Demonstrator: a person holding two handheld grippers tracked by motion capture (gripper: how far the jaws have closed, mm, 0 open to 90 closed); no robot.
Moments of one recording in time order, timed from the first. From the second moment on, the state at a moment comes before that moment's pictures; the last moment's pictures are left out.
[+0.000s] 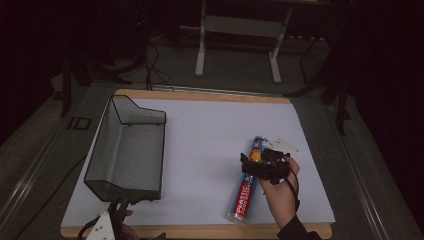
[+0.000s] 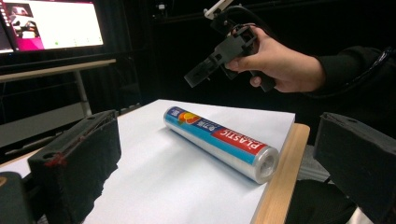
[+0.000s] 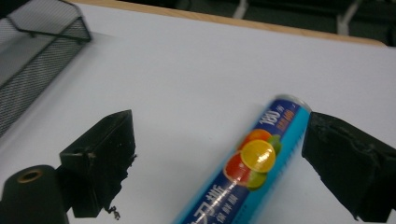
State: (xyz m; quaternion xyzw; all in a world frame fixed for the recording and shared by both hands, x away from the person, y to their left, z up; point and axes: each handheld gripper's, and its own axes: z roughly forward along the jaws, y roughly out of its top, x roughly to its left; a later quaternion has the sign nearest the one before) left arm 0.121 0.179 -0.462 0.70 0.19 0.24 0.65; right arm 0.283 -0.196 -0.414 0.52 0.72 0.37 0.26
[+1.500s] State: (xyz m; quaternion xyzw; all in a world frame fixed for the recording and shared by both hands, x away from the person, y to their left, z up) left arm 0.120 0.176 -0.463 0.70 0.18 0.24 0.65; right arm 0.334 -0.207 -0.502 0.75 0.62 0.24 0.05
